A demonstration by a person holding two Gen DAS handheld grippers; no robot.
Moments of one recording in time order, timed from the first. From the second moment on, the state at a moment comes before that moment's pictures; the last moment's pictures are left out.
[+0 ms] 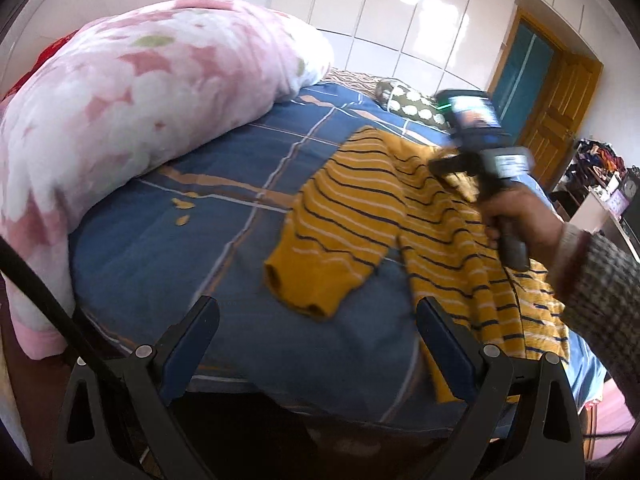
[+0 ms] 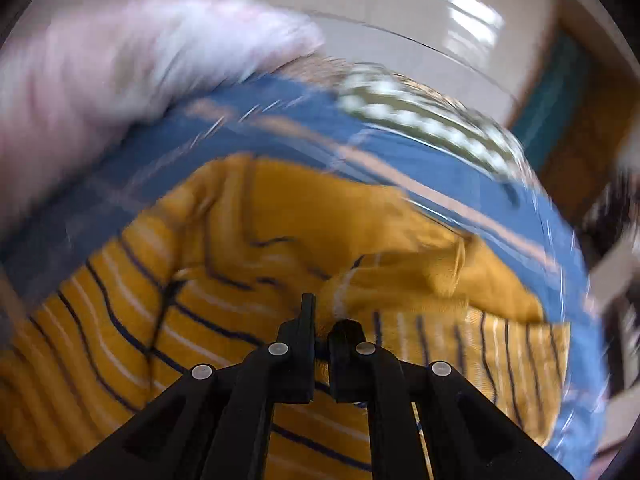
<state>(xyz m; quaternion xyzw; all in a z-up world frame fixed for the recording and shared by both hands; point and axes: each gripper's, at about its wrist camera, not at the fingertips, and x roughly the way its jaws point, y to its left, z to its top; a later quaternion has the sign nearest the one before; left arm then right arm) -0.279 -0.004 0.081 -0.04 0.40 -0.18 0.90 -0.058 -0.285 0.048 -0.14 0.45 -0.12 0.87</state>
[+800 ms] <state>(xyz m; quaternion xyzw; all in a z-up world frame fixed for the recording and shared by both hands) -0.292 -0.041 0.077 -0.03 0.41 -0.21 0.89 -0.315 -0.463 0.069 0.16 0.44 -0.19 0.86</state>
